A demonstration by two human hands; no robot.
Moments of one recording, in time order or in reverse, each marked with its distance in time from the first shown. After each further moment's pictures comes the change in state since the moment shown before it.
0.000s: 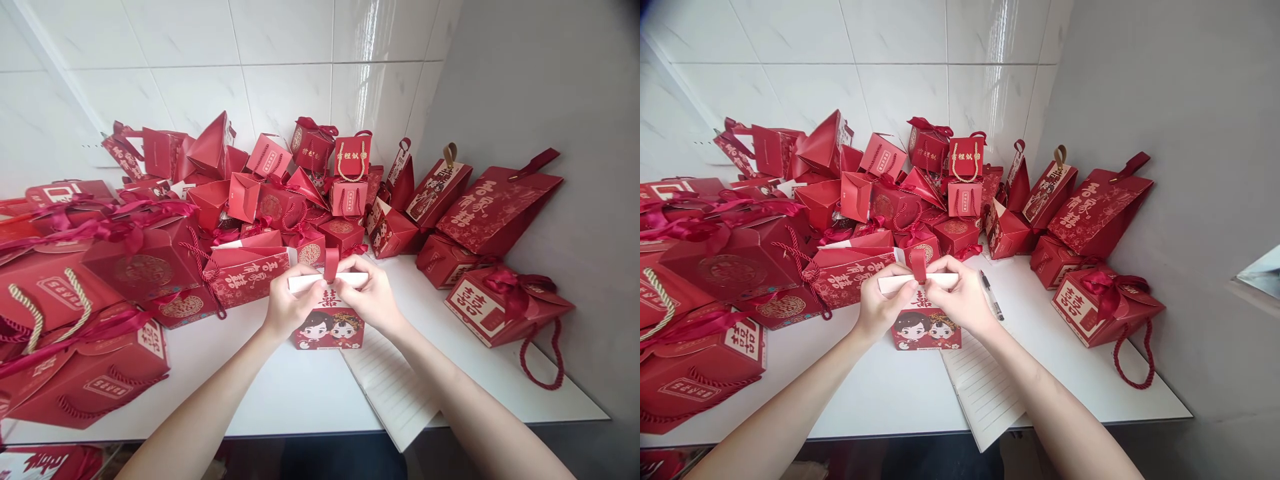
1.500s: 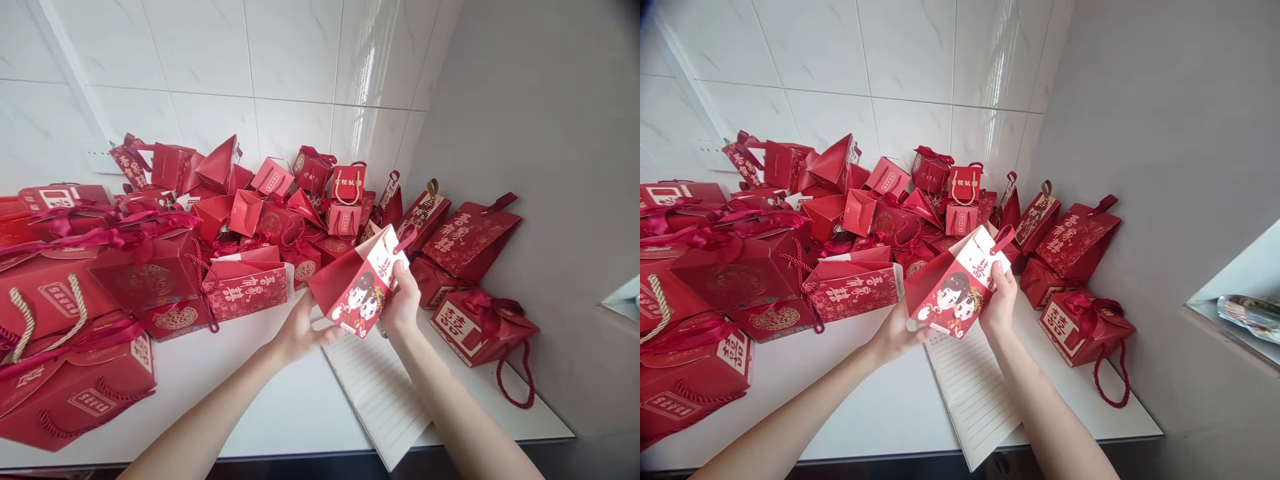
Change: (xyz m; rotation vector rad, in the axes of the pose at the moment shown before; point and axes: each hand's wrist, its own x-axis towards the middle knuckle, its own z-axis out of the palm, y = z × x) left_hand -0.011 -0.021 0.014 -0.265 -0.355 -0.031; right_hand 0.020 0.016 -0.031 0.711 0.608 0.012
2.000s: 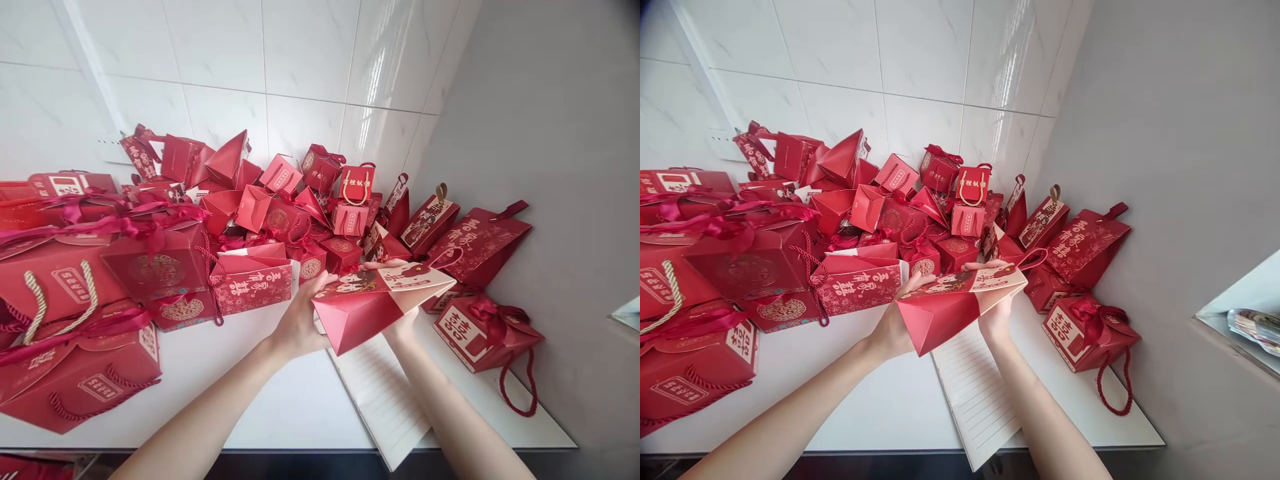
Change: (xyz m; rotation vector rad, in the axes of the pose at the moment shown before) left_hand -0.003 -0.030 -0.012 0.436 0.127 0.480; right_hand -0.013 0.005 0.005 -0.104 -0.291 -0.217
